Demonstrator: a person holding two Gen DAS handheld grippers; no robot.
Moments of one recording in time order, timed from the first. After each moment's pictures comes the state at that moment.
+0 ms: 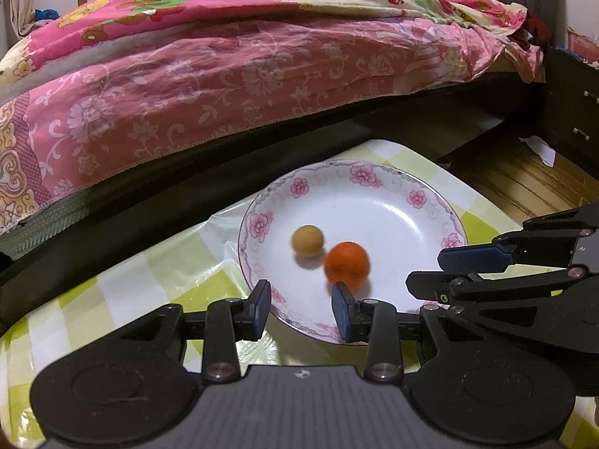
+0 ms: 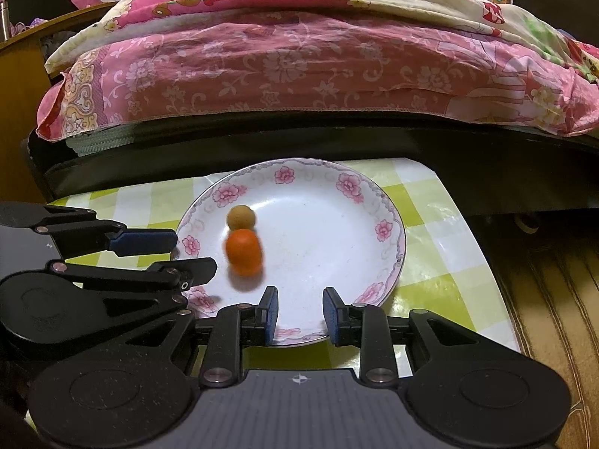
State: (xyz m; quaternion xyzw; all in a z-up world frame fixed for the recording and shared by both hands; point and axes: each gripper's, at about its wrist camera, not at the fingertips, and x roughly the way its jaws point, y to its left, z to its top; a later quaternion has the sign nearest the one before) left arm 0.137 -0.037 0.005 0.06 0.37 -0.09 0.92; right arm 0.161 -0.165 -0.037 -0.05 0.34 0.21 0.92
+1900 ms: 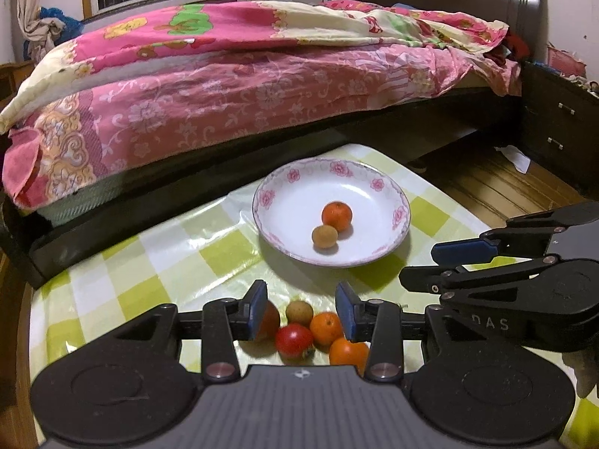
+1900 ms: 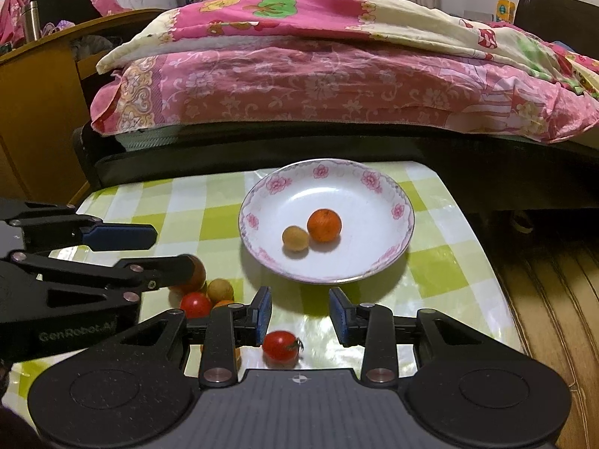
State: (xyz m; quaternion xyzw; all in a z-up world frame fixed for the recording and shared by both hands) left arm 0.038 -0.010 0.047 0.04 0.37 -0.10 0.92; right arm 0.080 -0.165 -0.013 -0.05 0.32 0.21 0.92
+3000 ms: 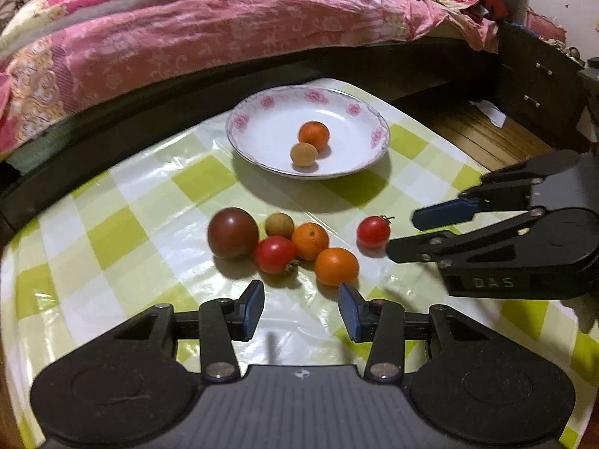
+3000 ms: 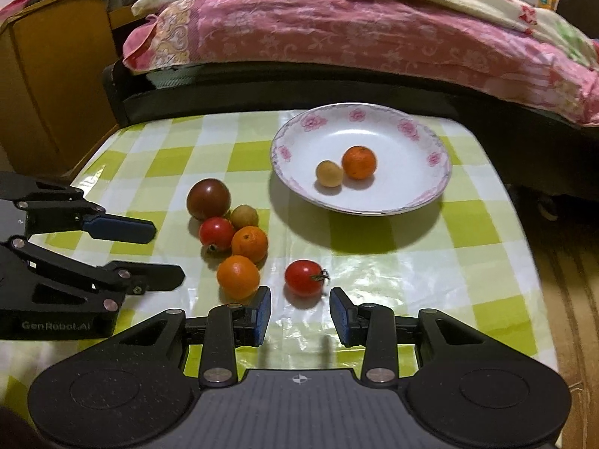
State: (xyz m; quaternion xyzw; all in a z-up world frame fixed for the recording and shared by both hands) left arm 0.021 -0.001 0.006 0.05 0.43 -0.16 0.89; right arm 0.065 -0.161 -0.043 -0.09 0.37 0.26 0.89
